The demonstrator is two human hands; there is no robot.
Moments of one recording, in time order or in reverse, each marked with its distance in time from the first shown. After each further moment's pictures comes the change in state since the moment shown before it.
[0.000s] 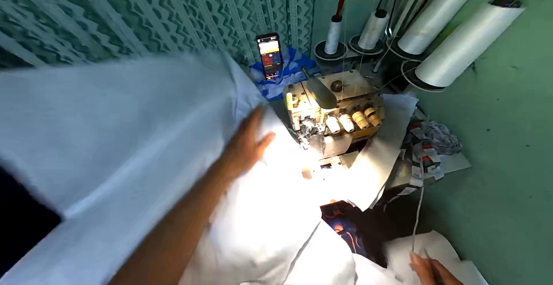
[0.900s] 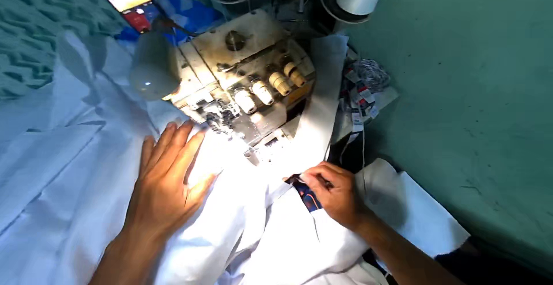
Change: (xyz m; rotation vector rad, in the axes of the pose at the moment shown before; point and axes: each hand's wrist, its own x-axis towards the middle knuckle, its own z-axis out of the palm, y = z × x) left_hand -0.031 0.039 0.021 0.061 -0.096 0.287; right_hand 0.078 -0.098 0.056 0.360 0.157 -0.503
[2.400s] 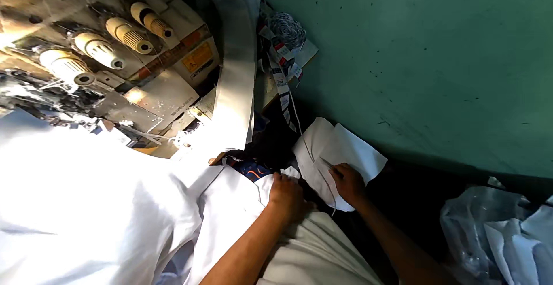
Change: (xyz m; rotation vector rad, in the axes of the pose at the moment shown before) left_hand -0.045 0.297 0.201 0.007 -1.405 0.339; right_hand -0.218 0.105 -0.127 -0.627 -0.089 0.900
